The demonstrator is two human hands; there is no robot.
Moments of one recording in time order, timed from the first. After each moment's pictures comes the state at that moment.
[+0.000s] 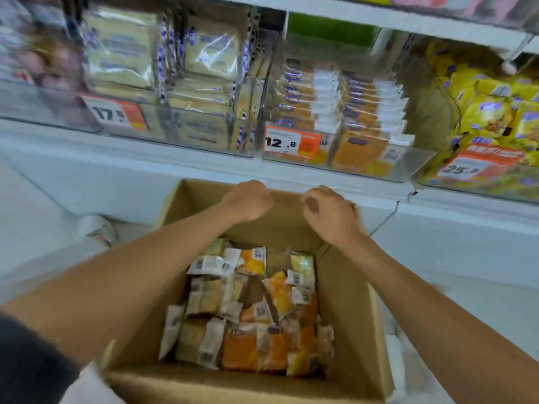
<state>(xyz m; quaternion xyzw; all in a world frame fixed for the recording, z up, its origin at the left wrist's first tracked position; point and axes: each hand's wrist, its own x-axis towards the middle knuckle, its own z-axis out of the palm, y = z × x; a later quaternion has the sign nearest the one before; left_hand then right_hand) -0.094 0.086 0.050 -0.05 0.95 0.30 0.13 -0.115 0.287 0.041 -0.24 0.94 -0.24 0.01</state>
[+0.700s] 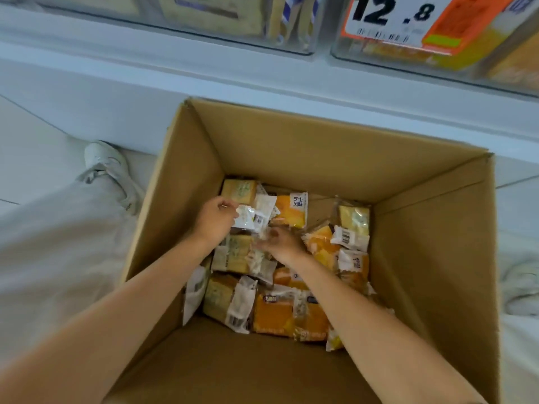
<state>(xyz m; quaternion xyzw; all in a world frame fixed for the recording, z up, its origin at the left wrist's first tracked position) -0.022 0.001 -0.144 -0.43 0.73 0.53 0.12 -0.050 0.164 -0.208 0.00 0.79 -0.37 0.49</state>
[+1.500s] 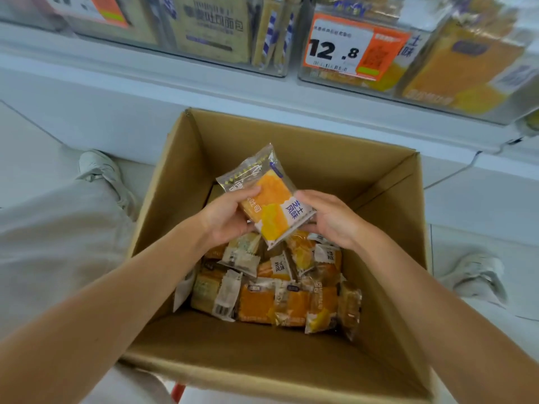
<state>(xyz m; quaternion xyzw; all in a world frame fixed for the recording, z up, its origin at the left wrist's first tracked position) -0.020 0.053 -0.056 -0.31 0.40 0.84 0.22 -0.089 0.254 -0.062 0.04 0.62 -0.63 0.47</state>
